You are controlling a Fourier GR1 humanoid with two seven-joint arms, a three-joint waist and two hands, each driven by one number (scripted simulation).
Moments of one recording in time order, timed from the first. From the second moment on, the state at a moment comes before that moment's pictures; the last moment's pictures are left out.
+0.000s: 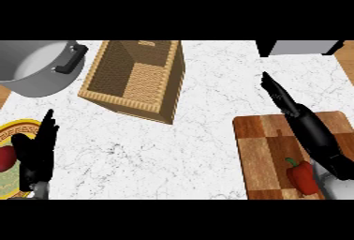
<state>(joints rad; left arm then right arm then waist) 0.03 0.36 -0.07 -1.47 0.15 0.44 0.14 -0.21 -0.49 0.26 -1.63 -0.11 0.03 -0.21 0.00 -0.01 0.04</state>
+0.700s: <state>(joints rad) -0.13 0.43 -0.08 -1.45 0.24 0.20 0.18 -0.19 -0.60 0.30 -1.70 -0.09 0.45 -0.66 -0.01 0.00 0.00</state>
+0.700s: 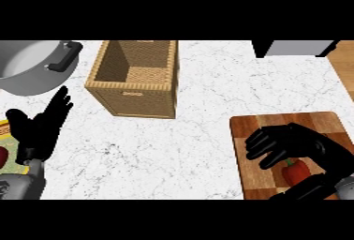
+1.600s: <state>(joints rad) -0.19 0.43 -0.05 -1.39 0.25 0.12 0.19 -0.17 -0.98 0.02 -2.12 0.04 0.48 -0.05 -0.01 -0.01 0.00</state>
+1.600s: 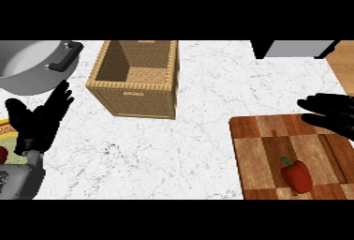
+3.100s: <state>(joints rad) -0.21 0.39 0.01 -1.34 0.21 0.06 0.17 -0.05 -0.96 -0.21 -1.78 0.13 0.80 -0.36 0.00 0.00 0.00</state>
